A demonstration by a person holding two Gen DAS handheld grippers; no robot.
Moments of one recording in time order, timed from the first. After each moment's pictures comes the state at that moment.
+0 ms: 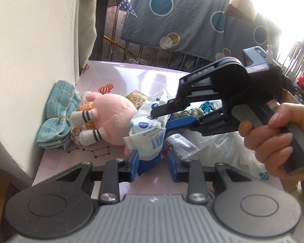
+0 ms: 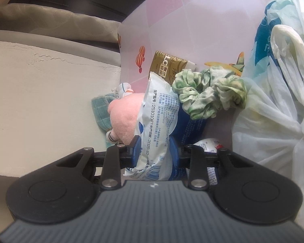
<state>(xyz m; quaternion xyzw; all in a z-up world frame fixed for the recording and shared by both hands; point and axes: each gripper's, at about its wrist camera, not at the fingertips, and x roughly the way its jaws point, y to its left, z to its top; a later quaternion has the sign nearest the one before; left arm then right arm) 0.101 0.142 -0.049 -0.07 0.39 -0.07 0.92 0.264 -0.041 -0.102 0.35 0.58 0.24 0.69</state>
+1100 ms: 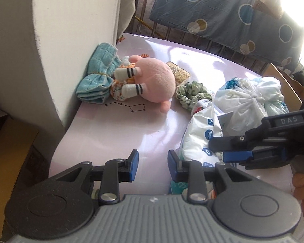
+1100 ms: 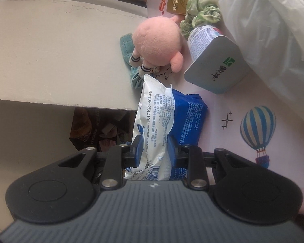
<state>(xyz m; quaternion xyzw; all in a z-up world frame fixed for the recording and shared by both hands) 0.047 0.165 -0.062 -0.09 0.45 -0.02 0.89 0.141 -0.064 -0.121 0.38 0.58 0.34 0.64</state>
